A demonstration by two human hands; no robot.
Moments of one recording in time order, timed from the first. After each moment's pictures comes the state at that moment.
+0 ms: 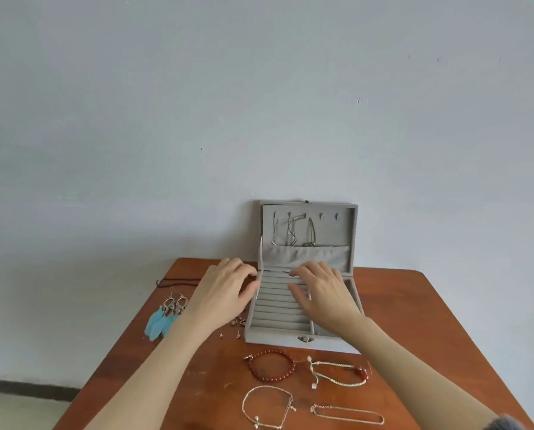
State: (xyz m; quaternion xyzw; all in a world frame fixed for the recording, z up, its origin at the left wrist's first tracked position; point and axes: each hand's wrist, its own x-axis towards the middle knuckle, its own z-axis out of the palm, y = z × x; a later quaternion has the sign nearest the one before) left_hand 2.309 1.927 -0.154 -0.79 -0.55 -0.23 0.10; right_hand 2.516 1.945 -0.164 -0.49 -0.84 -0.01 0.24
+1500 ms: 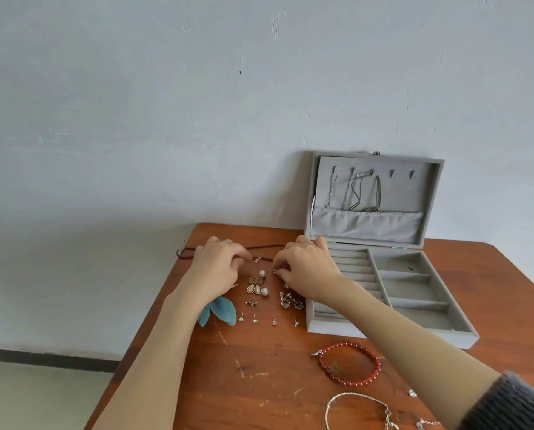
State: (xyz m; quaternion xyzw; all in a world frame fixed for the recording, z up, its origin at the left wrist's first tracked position) left_hand 2.216 1.976 -0.203 -0.73 -0.64 -0.22 -0.10; right_hand 2.390 1.996 -0.200 -0.49 -0.86 0.00 0.12
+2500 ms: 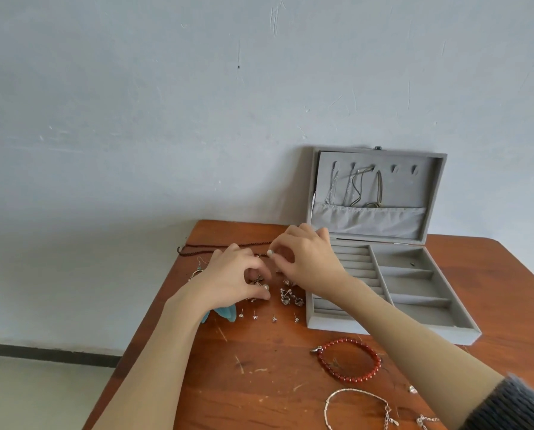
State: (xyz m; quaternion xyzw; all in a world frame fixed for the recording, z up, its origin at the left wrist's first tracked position) left_hand 2.230 1.958 -0.192 -0.79 -0.57 -0.14 -0.18; right_hand 2.393 1.994 -0.200 -0.46 -0.85 0.00 0.27
